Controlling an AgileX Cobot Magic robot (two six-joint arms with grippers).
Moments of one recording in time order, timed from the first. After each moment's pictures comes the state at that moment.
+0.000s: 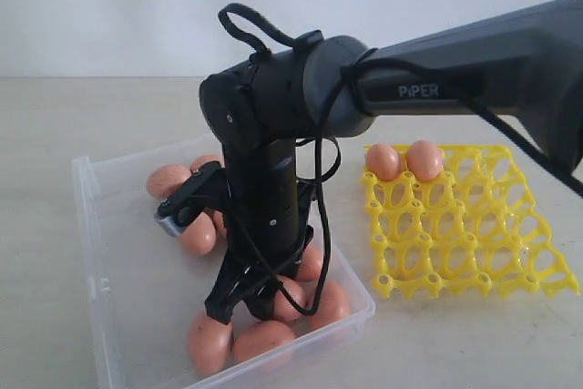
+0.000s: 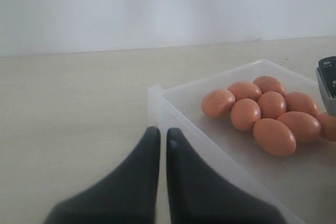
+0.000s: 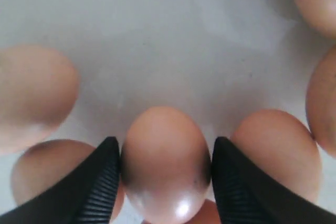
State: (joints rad) left arm -0.09 0.00 0.00 -0.18 0.29 0.20; right arm 0.71 2.14 -1.56 0.05 1.11 -0.27
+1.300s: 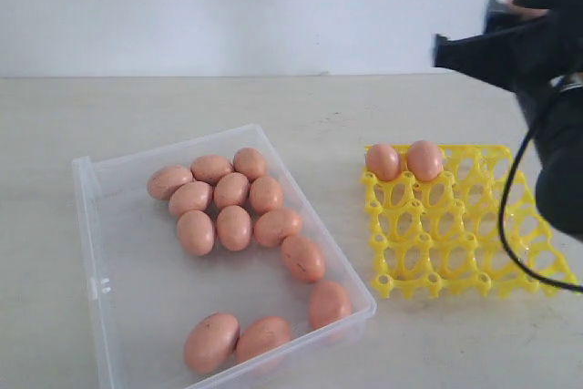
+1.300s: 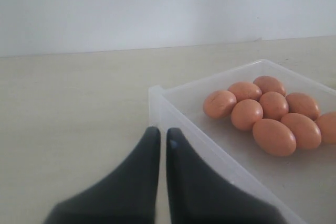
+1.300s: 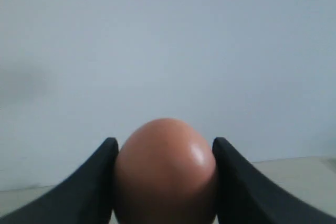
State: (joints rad) left arm -0.09 0.00 0.00 -0.18 0.29 0.20; right arm 0.40 1.51 -0.60 0.84 -1.07 -0.52
